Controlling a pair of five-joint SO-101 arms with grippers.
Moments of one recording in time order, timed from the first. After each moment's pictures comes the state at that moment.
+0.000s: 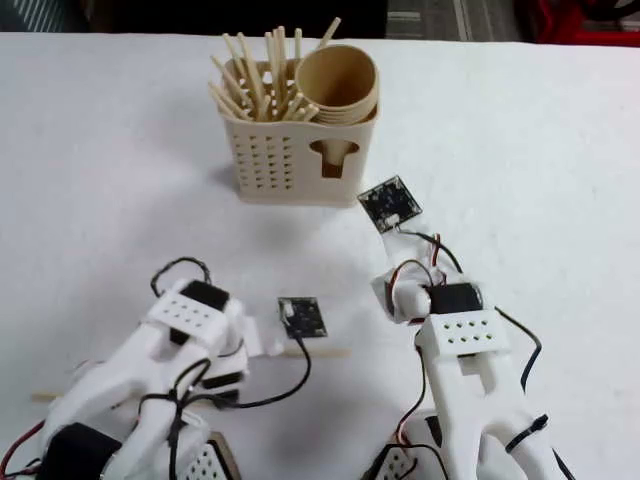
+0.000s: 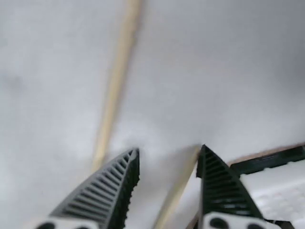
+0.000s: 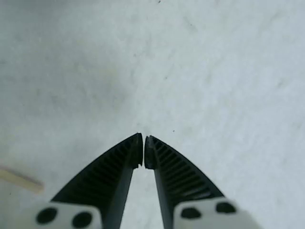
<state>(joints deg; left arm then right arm) 17.5 -25.3 66.5 69.0 -51.3 -10.6 -40.9 61.7 48.4 23.6</state>
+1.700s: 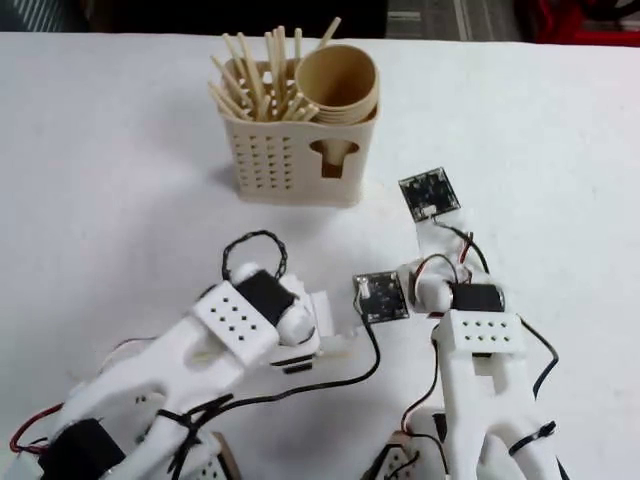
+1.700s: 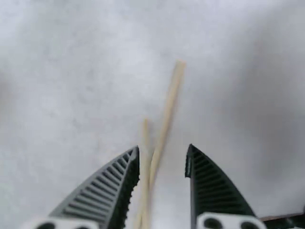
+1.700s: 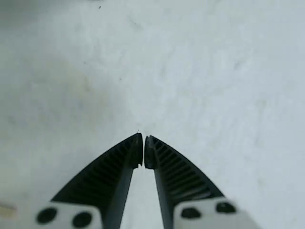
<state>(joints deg) 38.3 -25.2 45.5 71.5 -33.2 -2.6 -41.1 61.7 45.5 21.1</state>
